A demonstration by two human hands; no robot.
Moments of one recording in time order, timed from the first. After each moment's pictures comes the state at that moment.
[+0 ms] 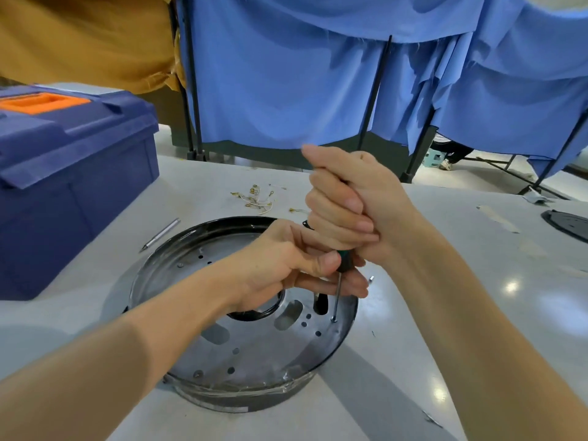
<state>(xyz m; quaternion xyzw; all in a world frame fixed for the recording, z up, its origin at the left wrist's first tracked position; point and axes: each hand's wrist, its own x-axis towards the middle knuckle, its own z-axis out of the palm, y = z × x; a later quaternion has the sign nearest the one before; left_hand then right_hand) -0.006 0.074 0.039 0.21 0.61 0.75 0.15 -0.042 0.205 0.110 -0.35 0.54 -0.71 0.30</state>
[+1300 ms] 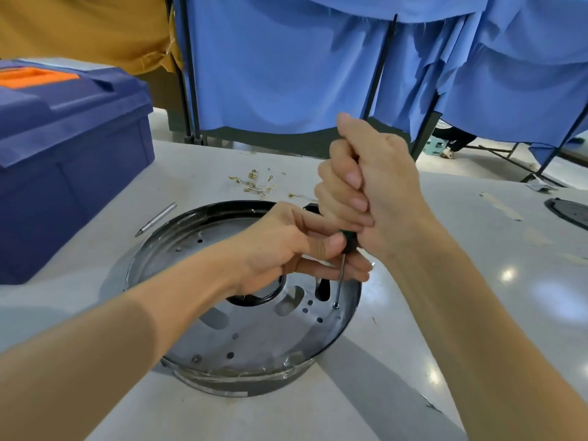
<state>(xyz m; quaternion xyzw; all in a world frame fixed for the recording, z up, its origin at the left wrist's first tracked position) -0.012 0.074 0.034 0.21 0.62 0.74 0.16 -0.035 0.202 0.103 -0.27 0.59 -0.76 0.11</state>
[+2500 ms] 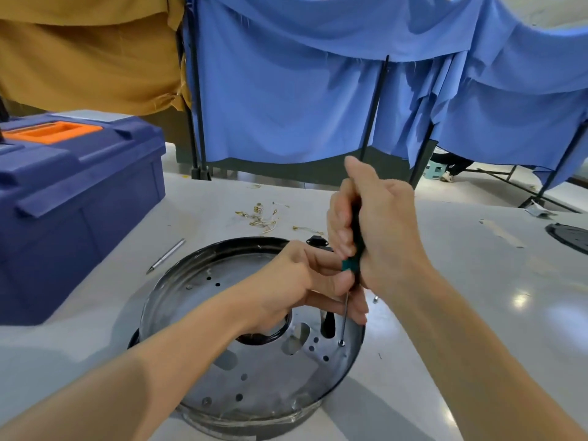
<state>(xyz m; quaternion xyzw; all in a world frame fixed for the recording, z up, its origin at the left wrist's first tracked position) -0.010 0.083 0.040 0.21 0.63 0.74 0.13 -0.038 0.203 0.101 -0.25 0.60 -0.76 0.00</state>
